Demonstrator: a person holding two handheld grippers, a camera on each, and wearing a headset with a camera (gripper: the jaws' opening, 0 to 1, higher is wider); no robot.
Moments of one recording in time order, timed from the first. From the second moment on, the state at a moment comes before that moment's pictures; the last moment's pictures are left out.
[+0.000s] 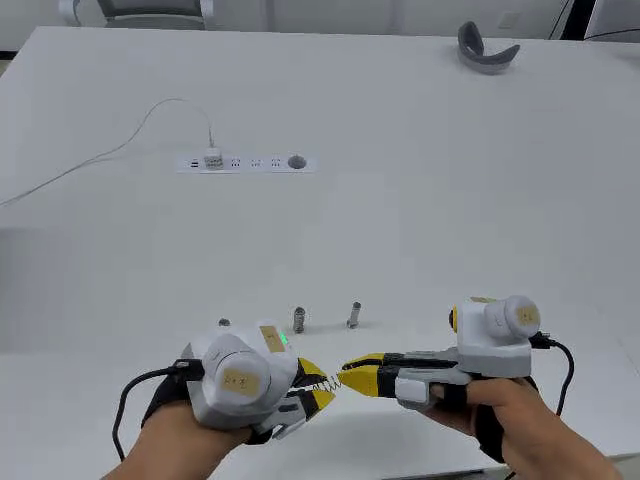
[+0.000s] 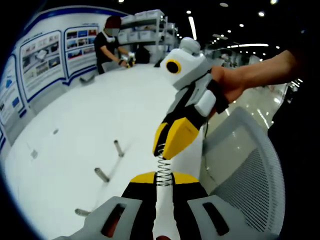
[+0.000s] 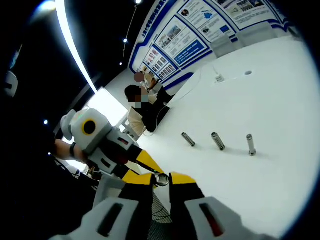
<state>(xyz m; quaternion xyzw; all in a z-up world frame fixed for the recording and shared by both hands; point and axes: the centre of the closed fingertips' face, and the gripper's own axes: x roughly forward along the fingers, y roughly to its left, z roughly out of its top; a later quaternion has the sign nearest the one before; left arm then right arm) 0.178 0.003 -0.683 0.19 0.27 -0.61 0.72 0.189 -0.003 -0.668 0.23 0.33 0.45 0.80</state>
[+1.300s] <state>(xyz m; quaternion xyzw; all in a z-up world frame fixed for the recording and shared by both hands) 0.189 -0.026 -0.656 0.11 0.24 -0.65 0.71 0.195 -0.007 -0.630 -0.05 0.36 0.57 0.74</state>
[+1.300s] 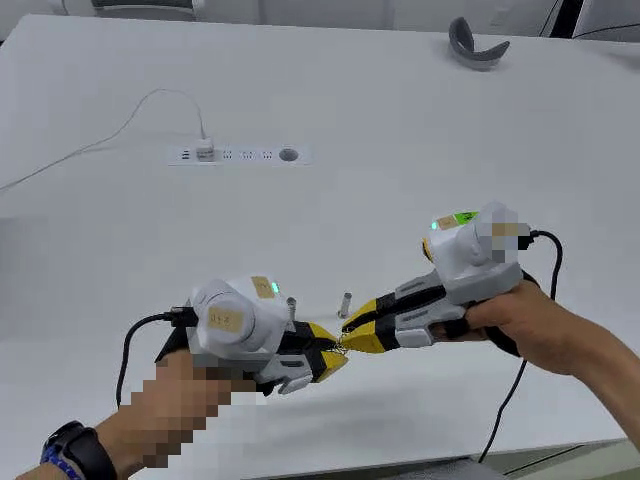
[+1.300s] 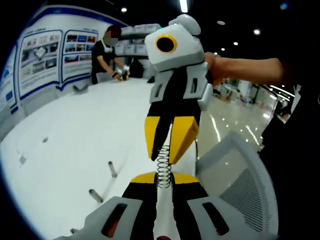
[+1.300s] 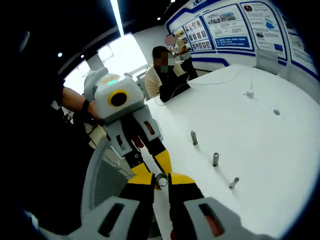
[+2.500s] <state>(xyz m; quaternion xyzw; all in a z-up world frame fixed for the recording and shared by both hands) 0.187 -0.008 -0.672 0.12 0.26 -0.65 0.71 0.187 -0.024 -0.657 -0.13 0.39 0.57 0.72</state>
